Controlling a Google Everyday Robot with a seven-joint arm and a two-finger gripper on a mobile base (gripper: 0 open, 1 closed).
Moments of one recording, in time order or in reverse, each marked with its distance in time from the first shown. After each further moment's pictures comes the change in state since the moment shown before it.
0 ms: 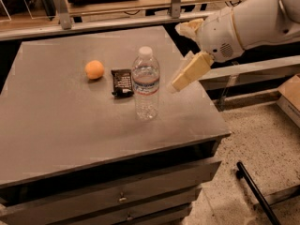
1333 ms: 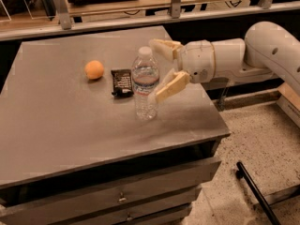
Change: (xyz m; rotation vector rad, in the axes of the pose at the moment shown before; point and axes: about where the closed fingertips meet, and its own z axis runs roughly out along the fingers) arm -0.011 0.020 0.057 -0.187 -0.487 0.005
